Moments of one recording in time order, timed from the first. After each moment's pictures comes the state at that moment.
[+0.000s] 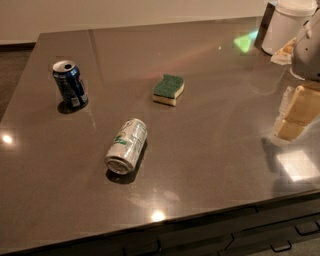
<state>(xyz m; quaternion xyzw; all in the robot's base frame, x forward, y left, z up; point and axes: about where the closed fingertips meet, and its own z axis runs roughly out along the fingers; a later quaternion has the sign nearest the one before) 0.438 -0.216 0.977 -0.60 0.78 -0.04 0.16</state>
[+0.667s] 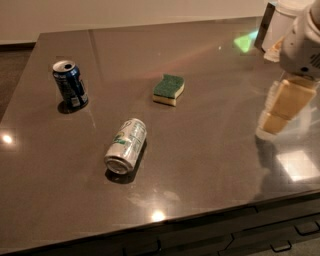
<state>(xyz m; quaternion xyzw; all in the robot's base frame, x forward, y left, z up) 0.450 -0.200 0.978 -0.59 0.79 -0.03 0.17</state>
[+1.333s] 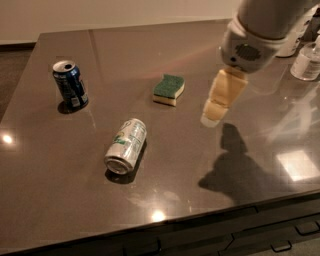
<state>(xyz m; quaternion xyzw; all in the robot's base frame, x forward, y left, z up) 0.485 -0.135 0.962 -0.53 0.84 -0.01 0.14</state>
